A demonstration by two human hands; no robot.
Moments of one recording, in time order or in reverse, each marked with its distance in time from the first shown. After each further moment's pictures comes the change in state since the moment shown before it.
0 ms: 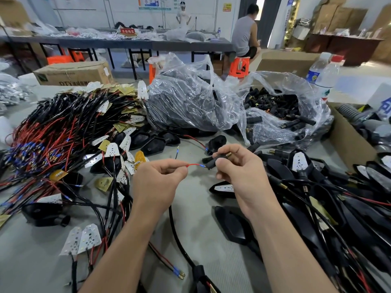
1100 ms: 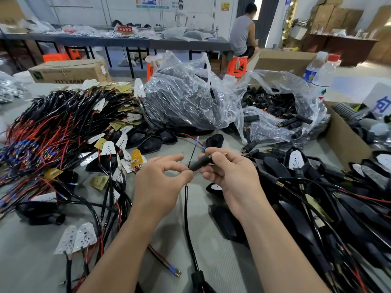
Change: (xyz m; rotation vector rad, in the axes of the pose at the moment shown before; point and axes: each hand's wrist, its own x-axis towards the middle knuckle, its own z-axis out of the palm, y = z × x) left_hand -0.006 0.003 0.001 0.230 -0.065 0.136; right_hand -0.005 0.000 0.011 0.146 0.020 0.186
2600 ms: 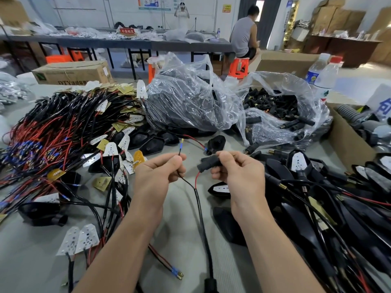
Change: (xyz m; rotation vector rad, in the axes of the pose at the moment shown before) left_hand 0.007 0.004 0.000 -0.654 0.015 -0.262; right_hand 0.007 0.012 -0.002 -0.136 0.239 -0.184
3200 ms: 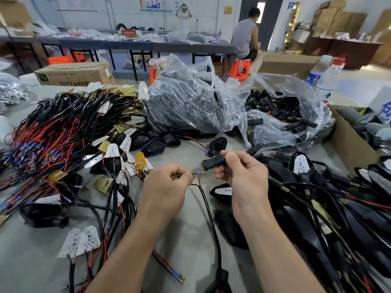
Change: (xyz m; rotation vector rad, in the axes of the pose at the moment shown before) left_hand -0.003 -0.009 0.002 0.584 -0.023 0.132; right_hand 0.000 -0.001 0.001 0.138 0.003 -0.019
